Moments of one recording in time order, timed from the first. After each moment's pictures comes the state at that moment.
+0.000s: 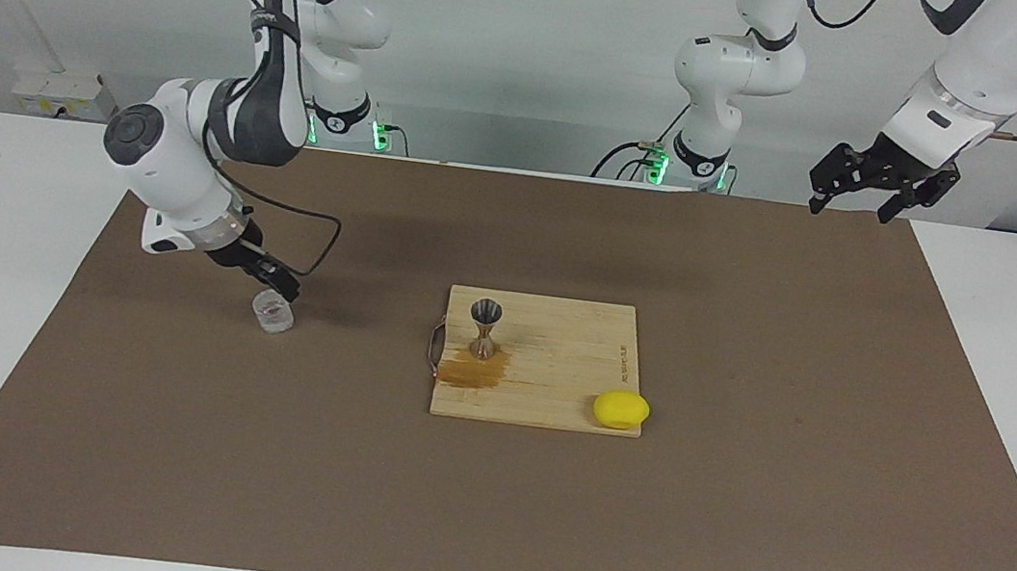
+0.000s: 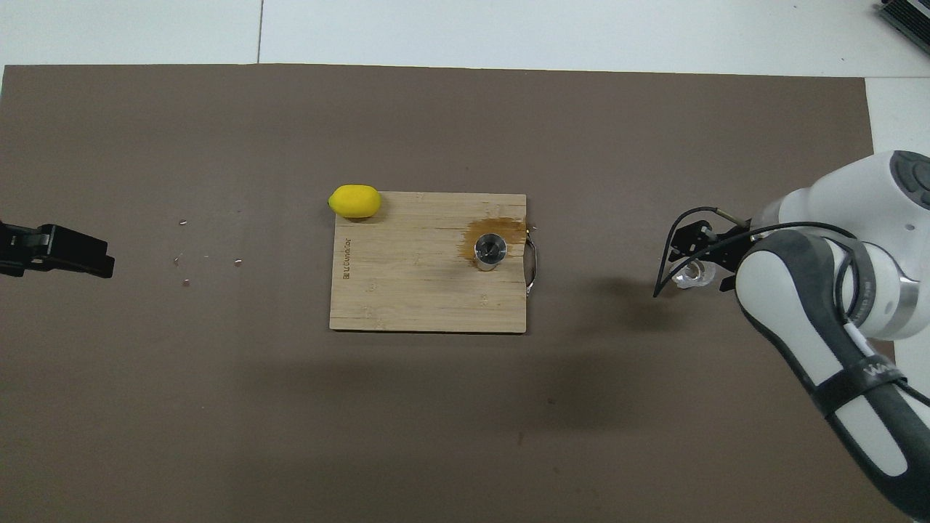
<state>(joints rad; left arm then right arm) 0.03 -0.05 -0.09 -1.57 -0.03 1.44 0.02 -0.07 0.13 0.11 -2.02 0.15 2.04 0.44</state>
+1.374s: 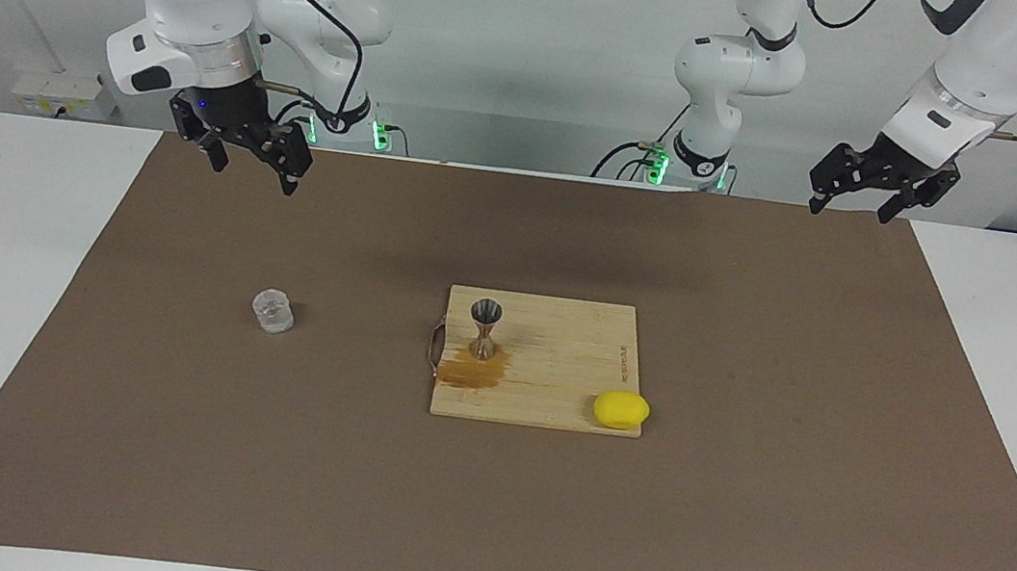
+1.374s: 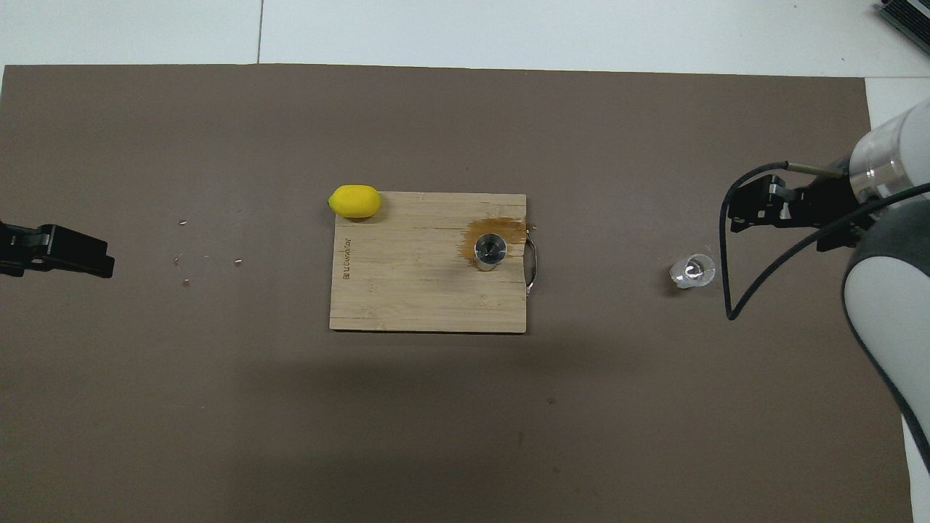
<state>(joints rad) 0.03 -0.05 -0.09 -1.57 -0.03 1.44 0.02 0.02 0.05 0.10 -1.52 -0.04 1.53 0.38</state>
